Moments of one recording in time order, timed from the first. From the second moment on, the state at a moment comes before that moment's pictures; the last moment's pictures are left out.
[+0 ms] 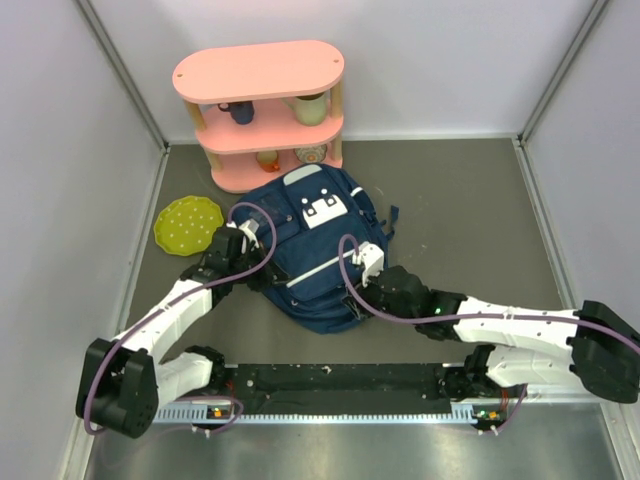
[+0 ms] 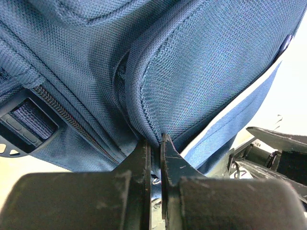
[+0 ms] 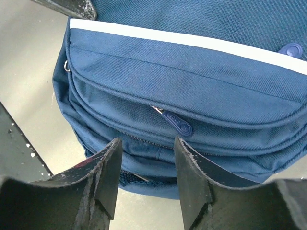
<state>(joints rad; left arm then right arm) -0.31 1.09 0.56 -0.26 0.42 -0.73 1.07 1.11 0.52 0.11 0.18 0.27</state>
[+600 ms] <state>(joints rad) -0.31 1.09 0.57 -0.27 0.44 -0.71 1.07 1.28 0.56 0.17 0.26 0.08</state>
